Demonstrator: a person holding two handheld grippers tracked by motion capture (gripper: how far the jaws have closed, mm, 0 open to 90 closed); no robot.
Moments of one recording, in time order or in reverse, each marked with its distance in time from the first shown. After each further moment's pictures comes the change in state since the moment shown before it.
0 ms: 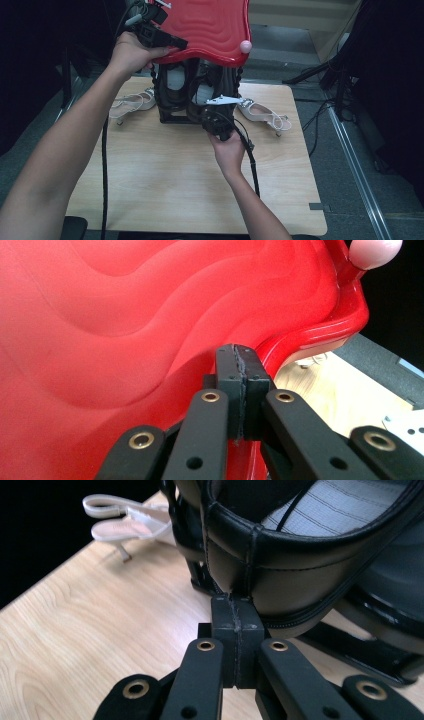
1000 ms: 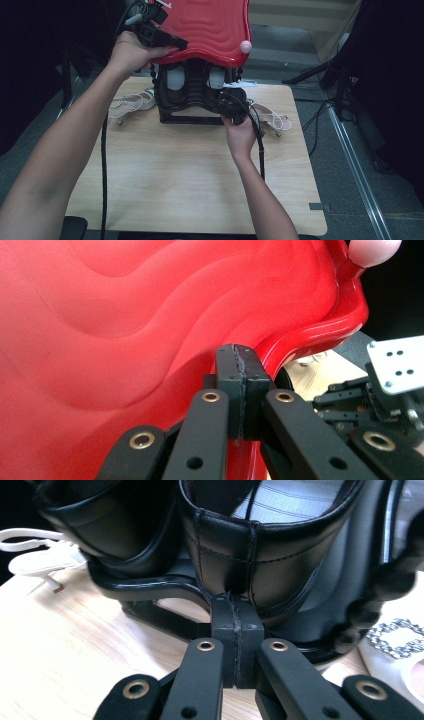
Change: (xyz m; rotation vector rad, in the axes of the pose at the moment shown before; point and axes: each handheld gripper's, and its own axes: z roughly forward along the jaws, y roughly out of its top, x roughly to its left) left arm 0.000 0.000 0.000 0.005 -0.003 0.006; right arm -0.048 0.028 -0.007 -0.014 -0.169 0.046
